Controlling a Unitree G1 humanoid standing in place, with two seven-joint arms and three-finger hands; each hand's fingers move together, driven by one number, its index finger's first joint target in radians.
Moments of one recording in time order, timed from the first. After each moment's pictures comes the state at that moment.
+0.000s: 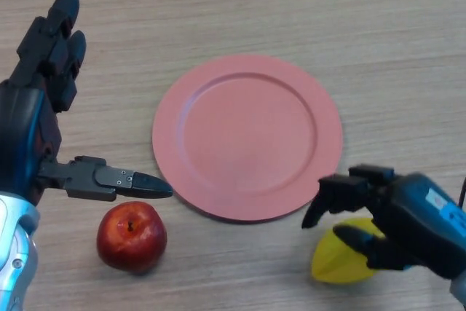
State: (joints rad) left arm -0.06 0.26 0.13 -0.60 -0.10 0.38 -0.08; right arm 0.08 -0.27 -0.04 -0.23 -0.57 -0.52 0.37
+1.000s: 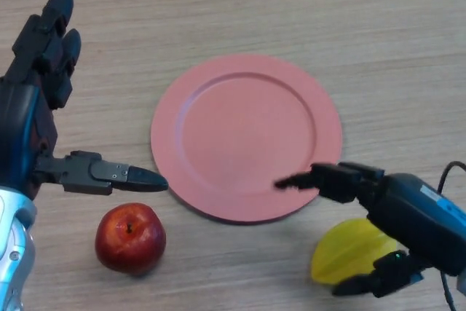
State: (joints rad) left arm -0.08 0.26 0.14 -0.56 -0.11 0.37 -0.08; right arm 0.10 -0.27 -0.01 -0.44 -0.43 -0.22 0.62
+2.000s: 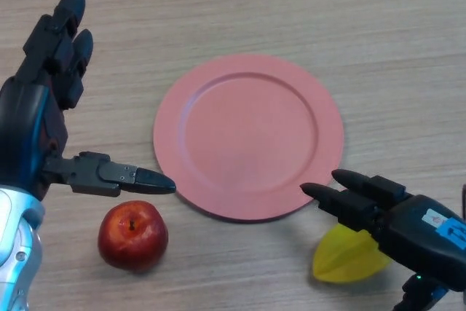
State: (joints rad) left arm -0.08 0.26 0.12 -0.56 -0.13 0.37 -0.08; right arm 0.06 -0.34 -0.10 -0.04 -0.70 -0.66 0.47
